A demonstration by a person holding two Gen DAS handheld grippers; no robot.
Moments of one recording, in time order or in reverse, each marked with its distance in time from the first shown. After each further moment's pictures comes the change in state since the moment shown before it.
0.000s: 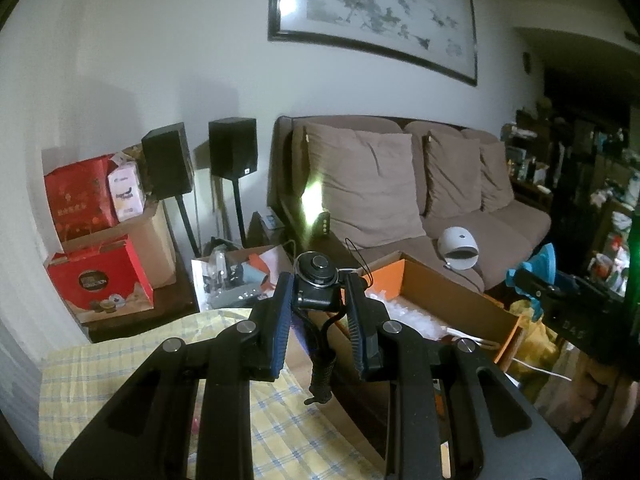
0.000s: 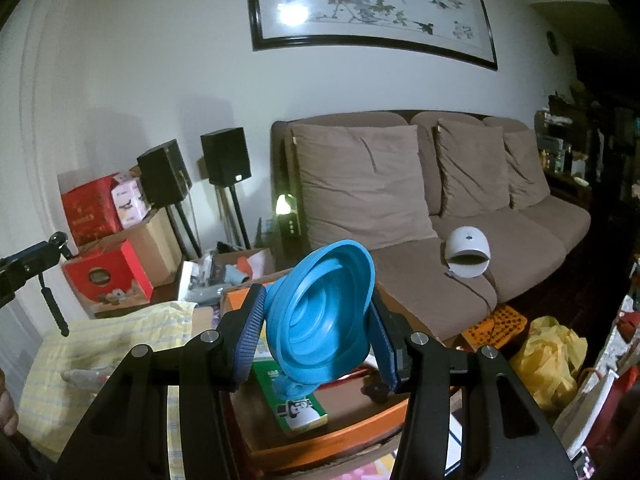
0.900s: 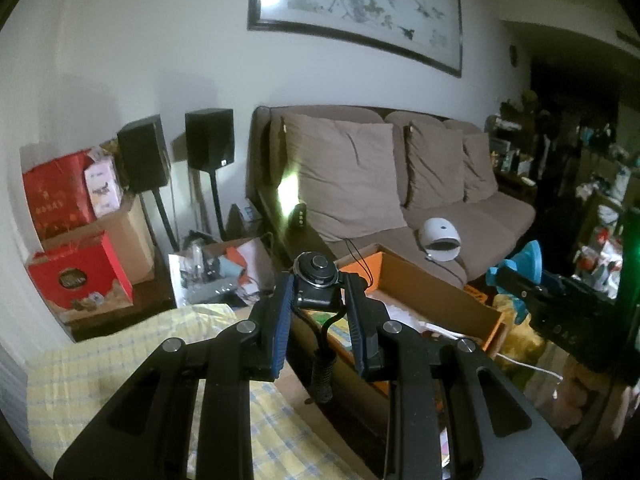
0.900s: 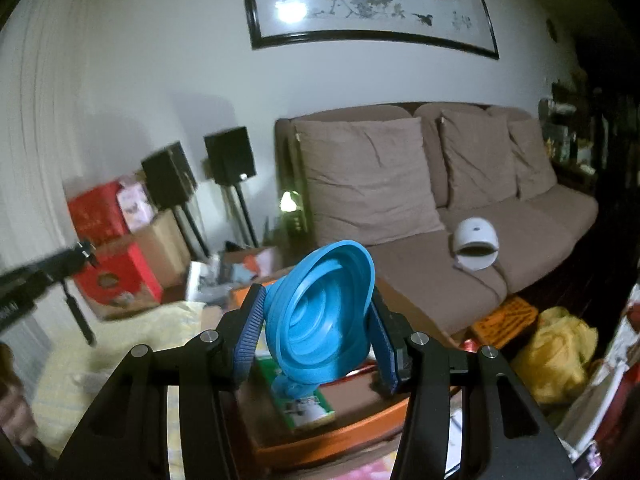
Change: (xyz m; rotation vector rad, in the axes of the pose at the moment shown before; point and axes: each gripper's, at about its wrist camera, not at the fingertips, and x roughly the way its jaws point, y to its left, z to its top) left arm 0.017 -0.018 0.003 0.004 0.039 -0.071; right arm 0.000 -0.015 0.000 0.041 0.010 0.045
